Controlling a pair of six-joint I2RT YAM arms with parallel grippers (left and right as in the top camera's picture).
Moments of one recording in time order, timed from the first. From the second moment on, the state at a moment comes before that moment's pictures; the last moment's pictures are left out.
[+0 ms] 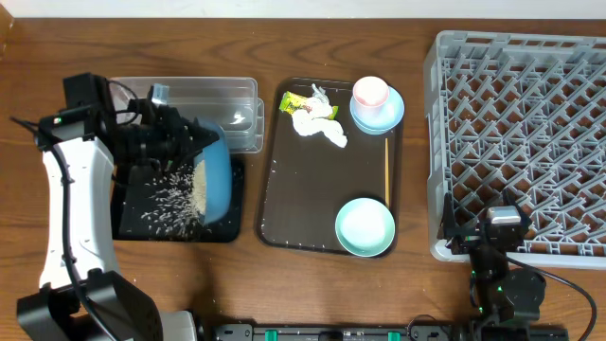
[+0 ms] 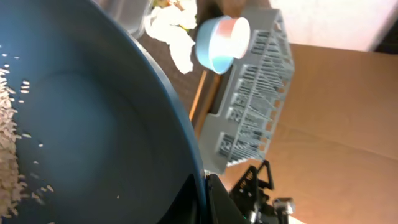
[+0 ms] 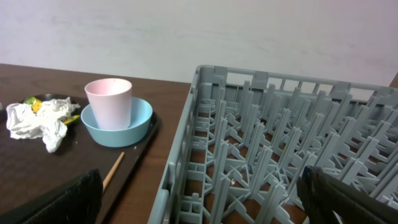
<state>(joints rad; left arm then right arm) 0.30 1.55 1.34 -1.17 1.00 -0.28 -0.04 0.01 0.01 -0.07 -0.09 -0.07</state>
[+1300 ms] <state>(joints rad) 0.54 1.55 1.30 -1.35 1.27 0.02 -0.04 0.01 0.01 -0.07 -0.09 -0.07</state>
